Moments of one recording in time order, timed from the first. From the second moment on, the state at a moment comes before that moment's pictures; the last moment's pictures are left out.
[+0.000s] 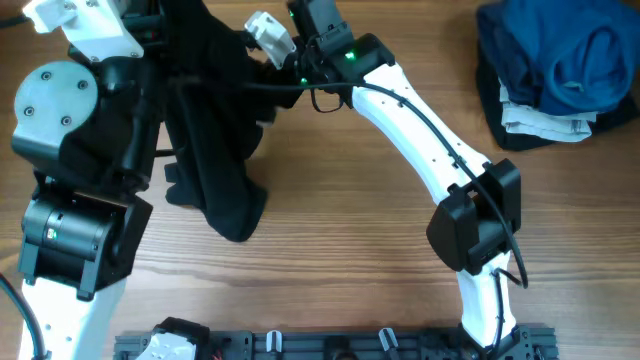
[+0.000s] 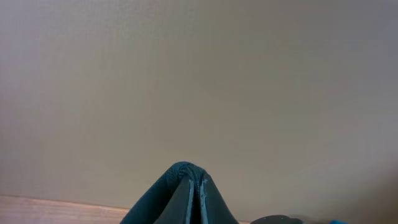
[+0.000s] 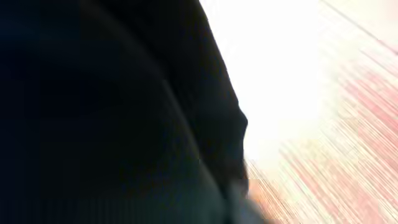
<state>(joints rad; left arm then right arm) -0.29 1.14 1.54 -0.34 -0.21 -0.25 0.58 2.17 2.07 -0.72 -0.47 -0.22</state>
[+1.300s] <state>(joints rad) -0.34 1.46 1.54 0.26 -0.33 -0.24 0.27 1.73 2.06 -0.55 -0.24 -0.32</state>
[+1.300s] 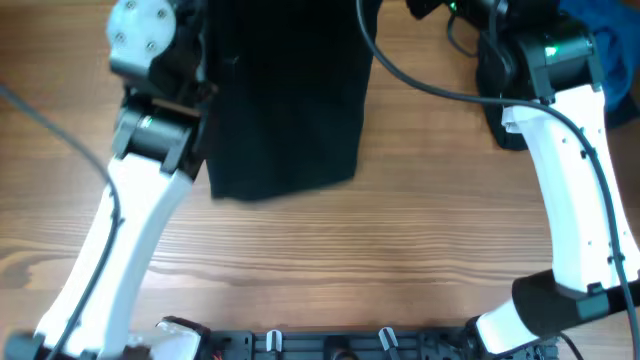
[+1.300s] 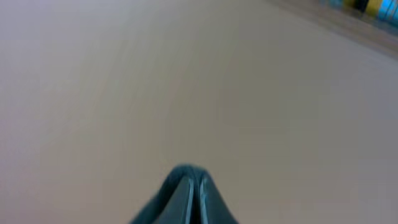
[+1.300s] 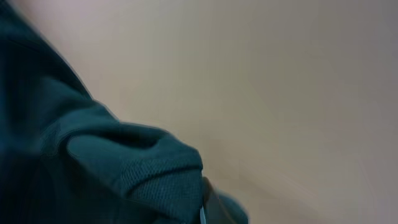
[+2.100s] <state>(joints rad) -0.22 1.67 1.56 -1.10 -0.08 -0.28 0.13 2.04 2.07 -1.52 -0.46 -0.29</state>
